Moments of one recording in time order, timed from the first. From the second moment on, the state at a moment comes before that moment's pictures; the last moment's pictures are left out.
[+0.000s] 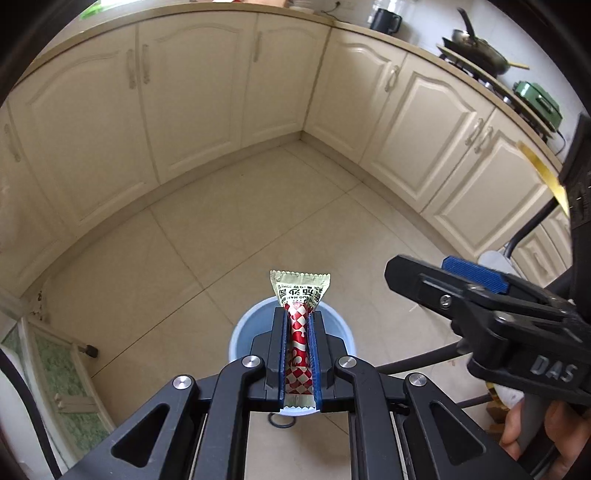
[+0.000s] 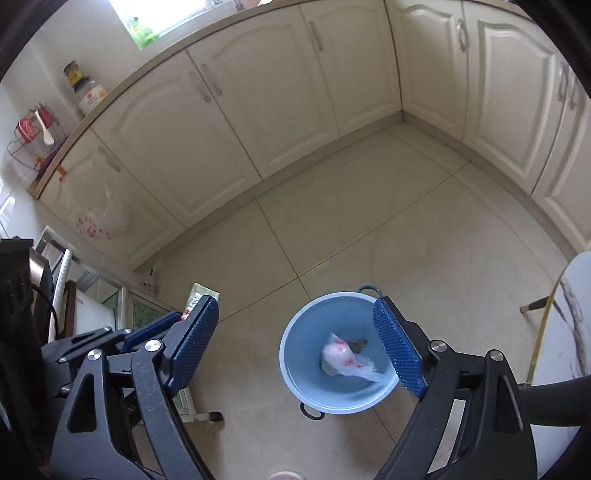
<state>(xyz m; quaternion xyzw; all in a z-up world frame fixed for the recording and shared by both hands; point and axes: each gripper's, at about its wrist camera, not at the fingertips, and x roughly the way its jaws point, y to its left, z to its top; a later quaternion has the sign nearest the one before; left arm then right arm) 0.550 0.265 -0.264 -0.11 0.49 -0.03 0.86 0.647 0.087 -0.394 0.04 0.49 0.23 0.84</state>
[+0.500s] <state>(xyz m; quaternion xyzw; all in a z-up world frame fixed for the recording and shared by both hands) 0.567 0.261 -0.234 -0.09 0.47 0.05 0.88 0.638 0.083 -0.351 0.05 0.47 0.24 0.85</state>
